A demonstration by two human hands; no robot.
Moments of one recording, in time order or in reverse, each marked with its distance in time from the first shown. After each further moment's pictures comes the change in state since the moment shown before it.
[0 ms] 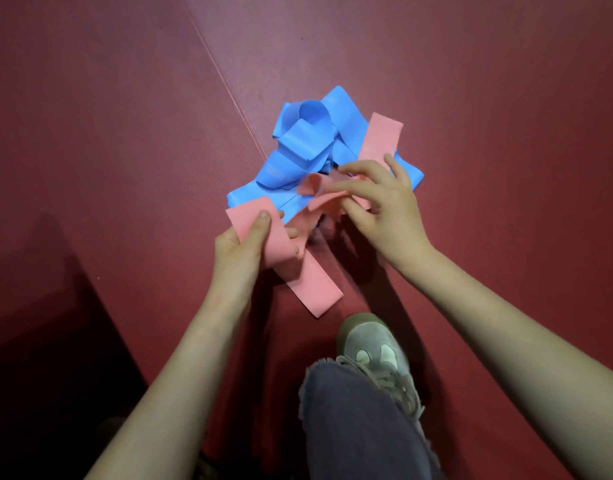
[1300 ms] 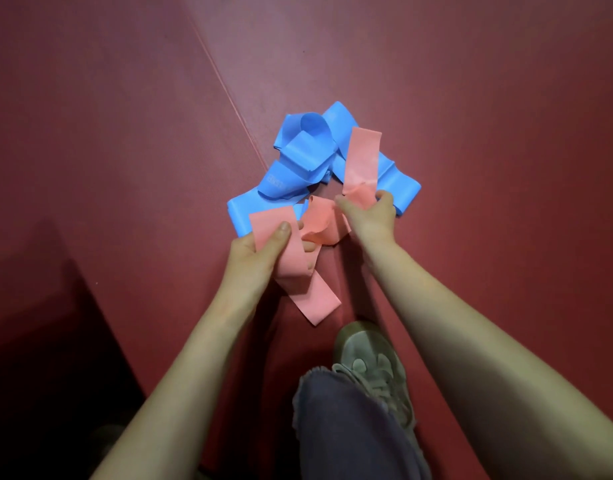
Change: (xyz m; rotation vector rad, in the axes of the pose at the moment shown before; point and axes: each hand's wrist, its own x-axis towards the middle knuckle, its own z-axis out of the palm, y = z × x) left_hand -0.003 0.004 0.007 0.023 -0.148 -0.008; right_hand 0.019 0.024 0.051 0.427 0.093 1.095
